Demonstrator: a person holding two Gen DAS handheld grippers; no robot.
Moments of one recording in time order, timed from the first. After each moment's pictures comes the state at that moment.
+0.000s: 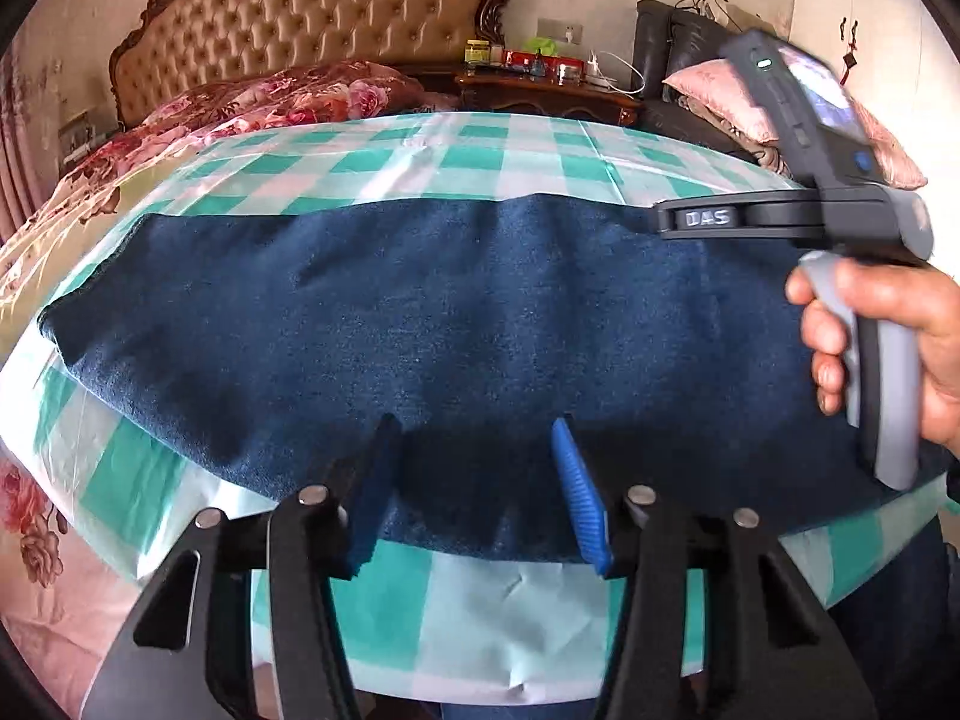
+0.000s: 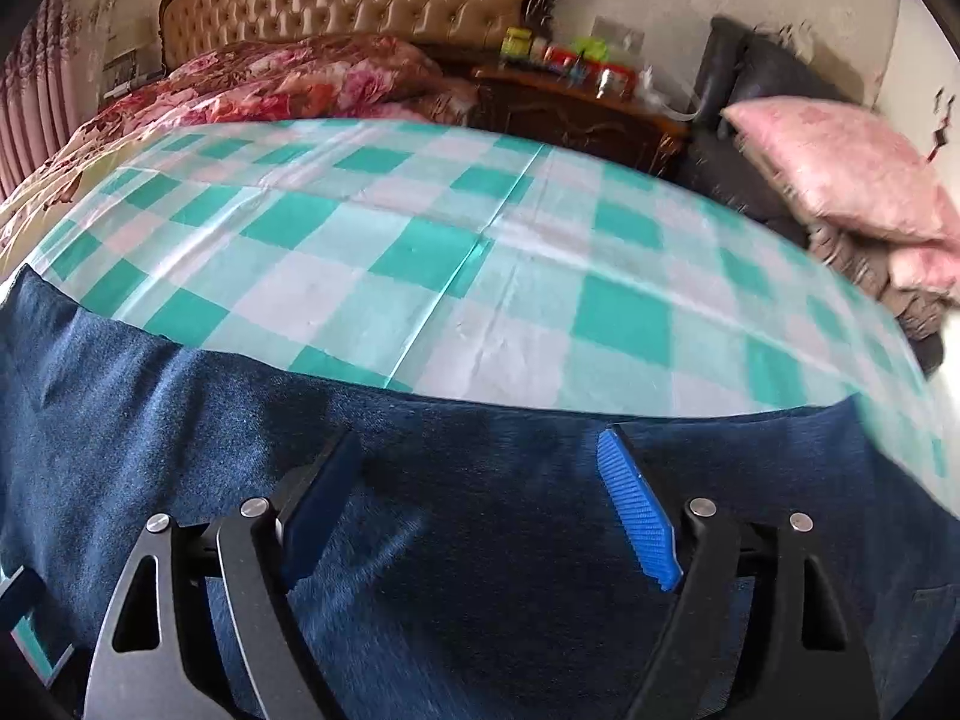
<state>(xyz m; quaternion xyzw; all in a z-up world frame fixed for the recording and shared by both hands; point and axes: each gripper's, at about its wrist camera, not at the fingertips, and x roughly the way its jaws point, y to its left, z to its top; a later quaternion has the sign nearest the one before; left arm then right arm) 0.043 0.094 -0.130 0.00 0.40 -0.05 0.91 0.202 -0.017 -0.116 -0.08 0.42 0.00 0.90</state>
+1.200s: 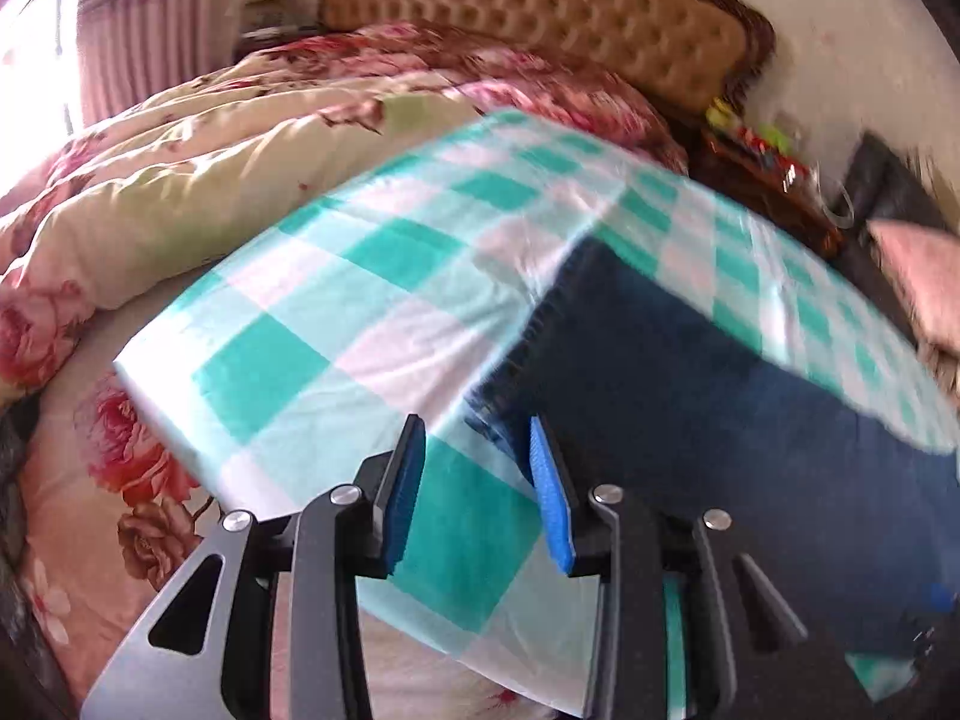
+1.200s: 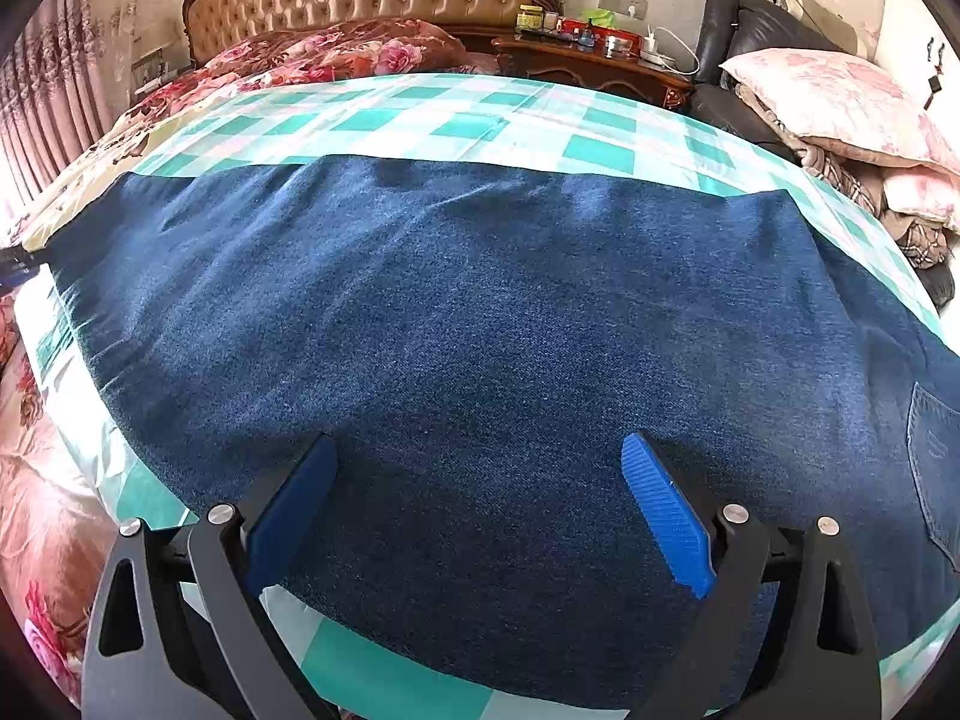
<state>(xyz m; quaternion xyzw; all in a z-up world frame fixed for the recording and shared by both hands) 0.082 0.348 -0.102 -0.12 0.41 0.13 0.89 0.062 -0.034 -0.132 -0.04 0.46 0.04 0.88</state>
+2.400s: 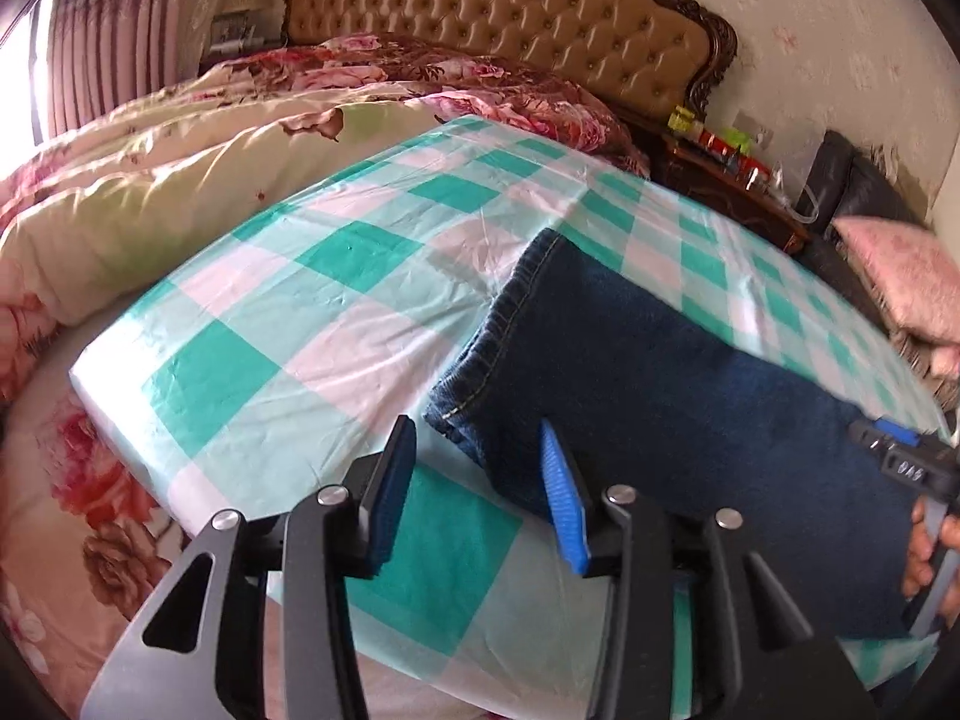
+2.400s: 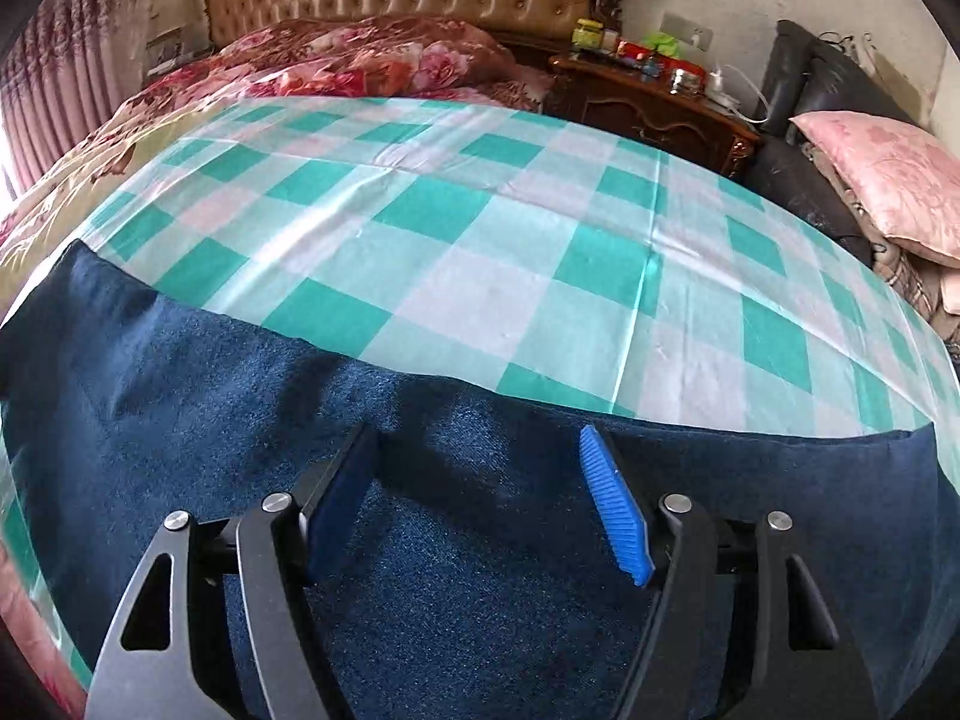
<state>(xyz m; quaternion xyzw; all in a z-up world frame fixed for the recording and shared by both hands) 0.083 0.341 -0.117 -0.12 0.39 0.09 0.91 0.213 0.058 -0.132 -0.08 0.46 0.06 0.88</state>
